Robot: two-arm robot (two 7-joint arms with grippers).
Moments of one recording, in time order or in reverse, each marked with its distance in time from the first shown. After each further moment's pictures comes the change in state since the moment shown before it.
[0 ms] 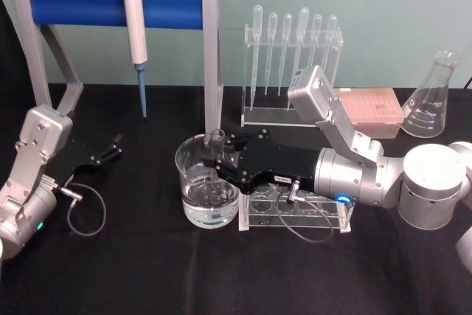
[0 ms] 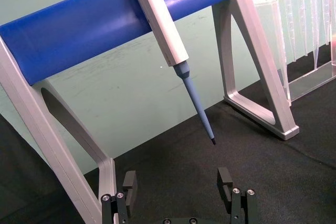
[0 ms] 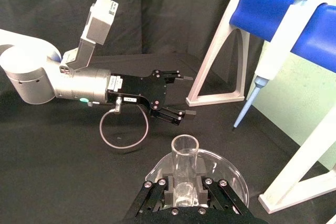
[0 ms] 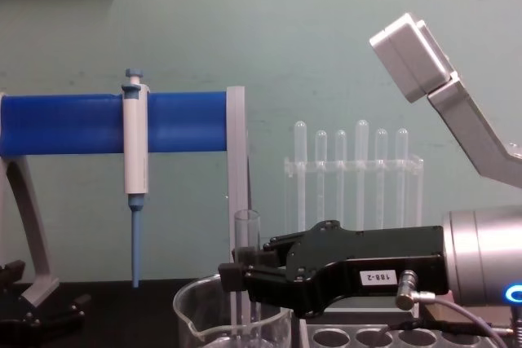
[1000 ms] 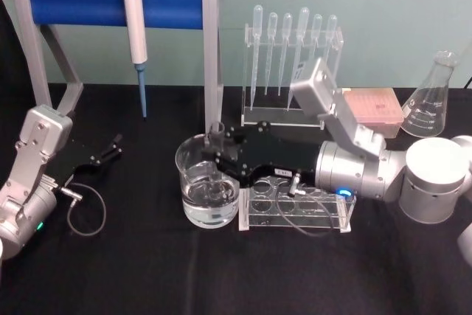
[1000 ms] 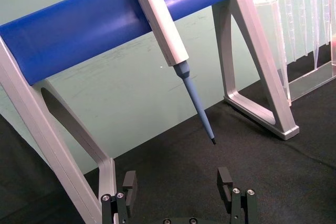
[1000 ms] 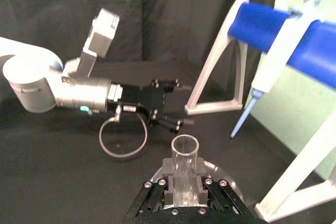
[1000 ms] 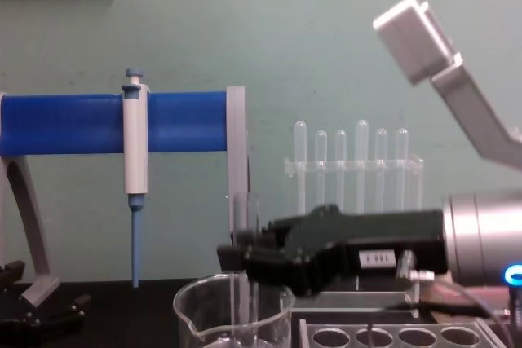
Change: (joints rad) left arm 0.000 0.000 0.000 0.000 0.000 0.000 0.000; right arm 0.004 -0.004 0.014 -0.009 0.001 0.000 0.010
